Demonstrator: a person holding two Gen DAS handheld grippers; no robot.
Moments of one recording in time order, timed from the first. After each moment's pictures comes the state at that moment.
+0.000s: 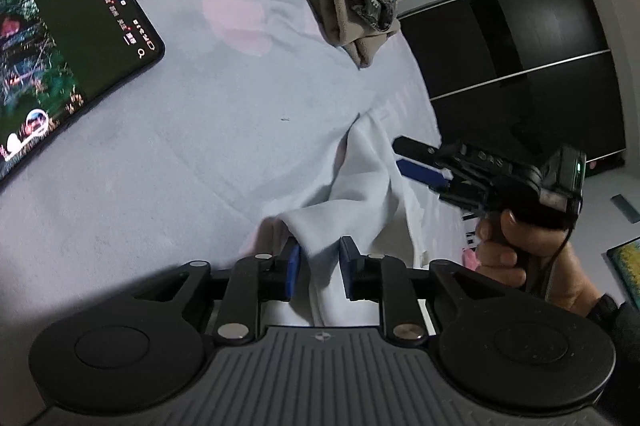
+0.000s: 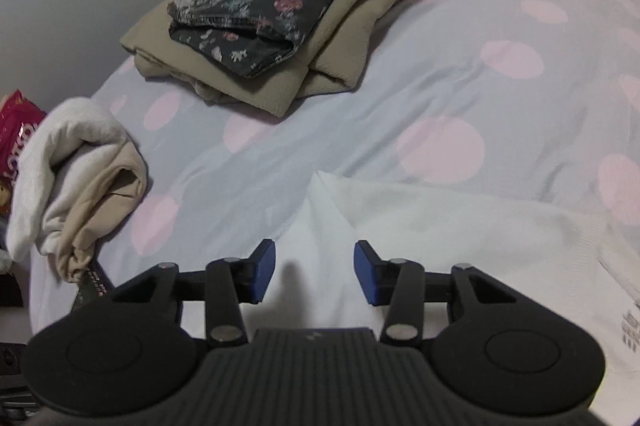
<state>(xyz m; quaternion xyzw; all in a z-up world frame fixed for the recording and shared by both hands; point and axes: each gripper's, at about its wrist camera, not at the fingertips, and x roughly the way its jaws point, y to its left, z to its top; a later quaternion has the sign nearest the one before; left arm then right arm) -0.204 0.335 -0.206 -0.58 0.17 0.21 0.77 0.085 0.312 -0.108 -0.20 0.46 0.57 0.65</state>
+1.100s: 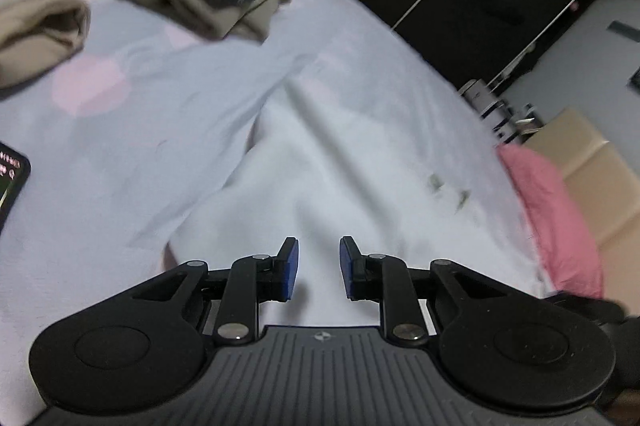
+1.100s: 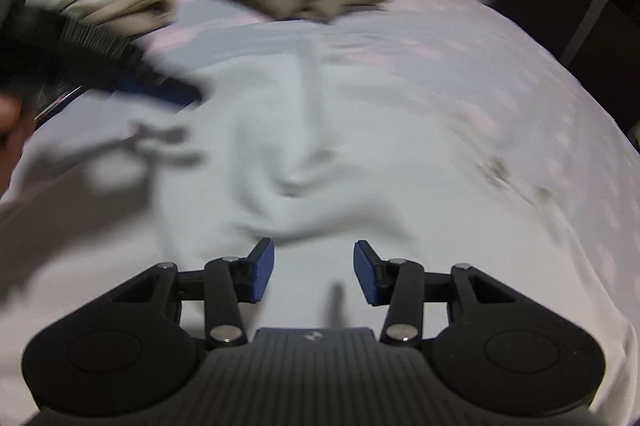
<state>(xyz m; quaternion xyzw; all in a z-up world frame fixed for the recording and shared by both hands) -0.137 0.302 -0.158 -0.39 0.28 0.19 0.86 -0.036 0.075 -0.104 -0.33 0.29 0.50 0.75</state>
